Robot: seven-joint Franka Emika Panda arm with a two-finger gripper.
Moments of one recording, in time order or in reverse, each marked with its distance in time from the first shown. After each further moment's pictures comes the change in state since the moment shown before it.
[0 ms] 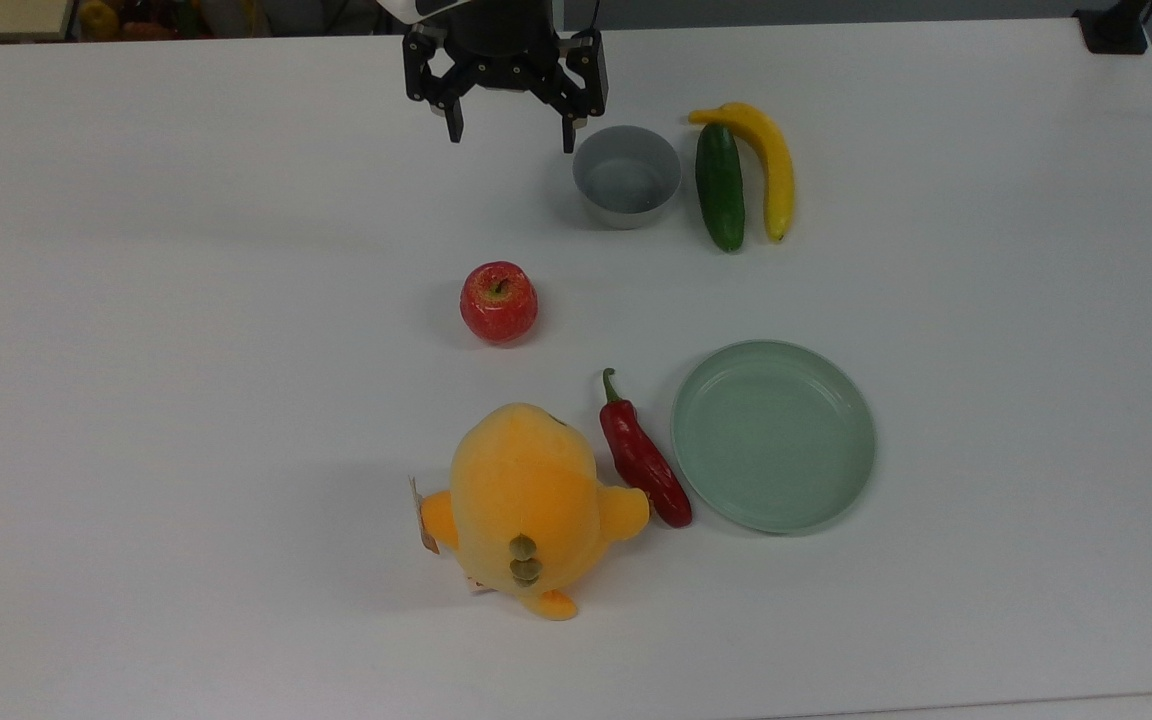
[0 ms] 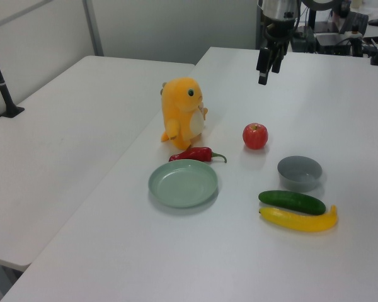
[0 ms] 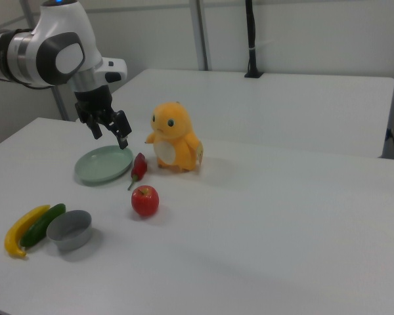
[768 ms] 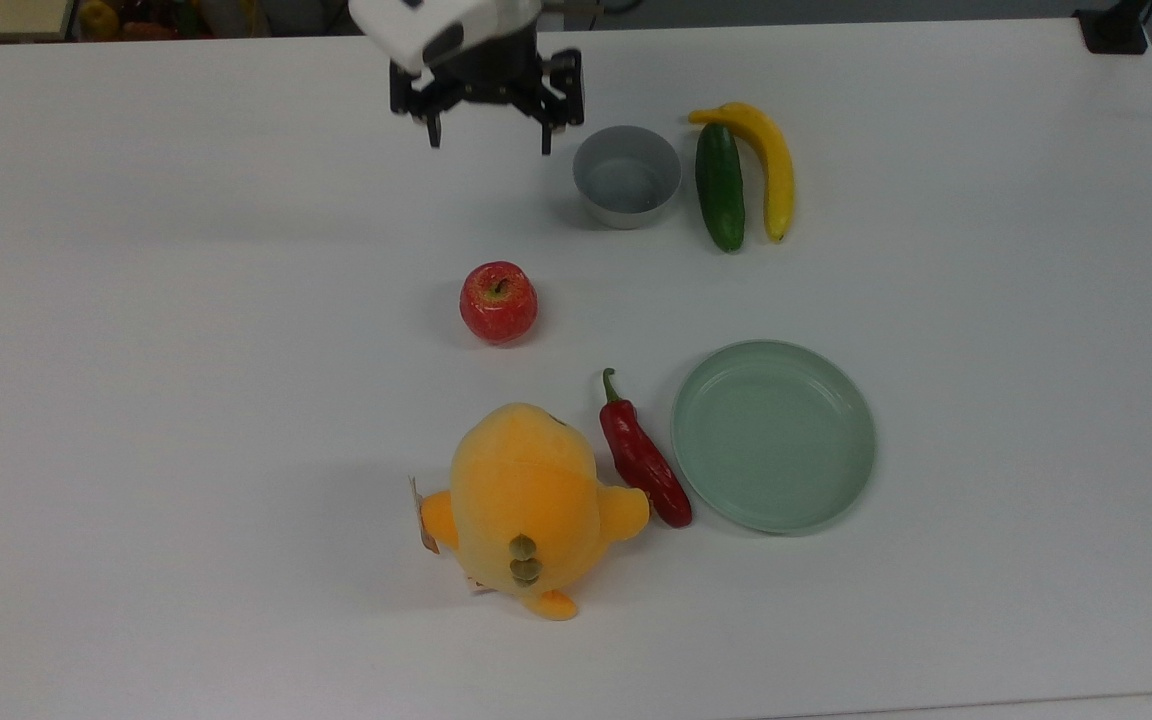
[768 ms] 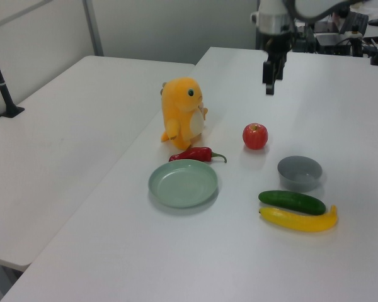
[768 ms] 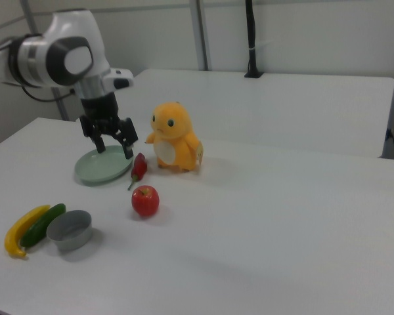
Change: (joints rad) arm -0.005 0.050 0.000 0.043 -0.066 -0.120 -0.087
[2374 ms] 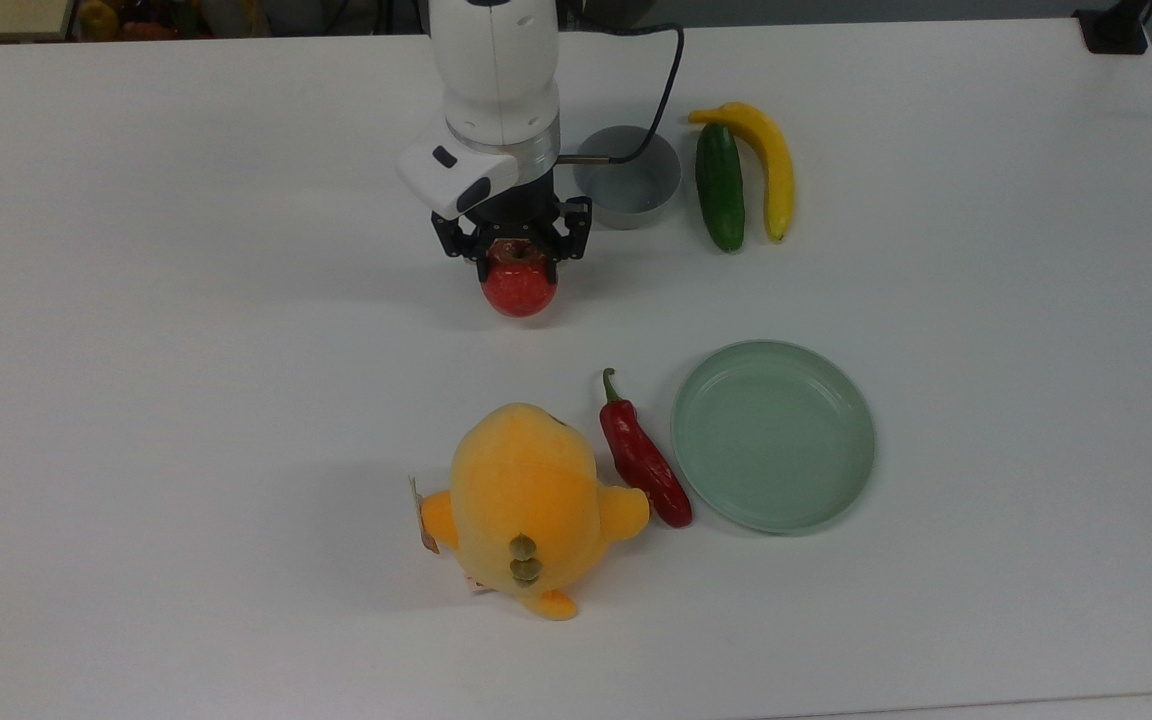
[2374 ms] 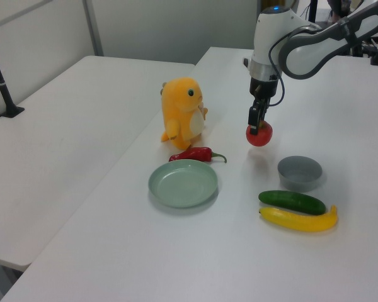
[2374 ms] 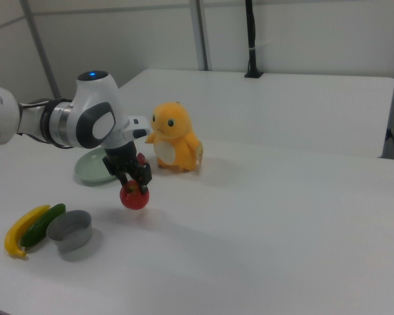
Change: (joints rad) arm -0.002 0.144 0.007 -0.203 0.041 0.466 -0.019
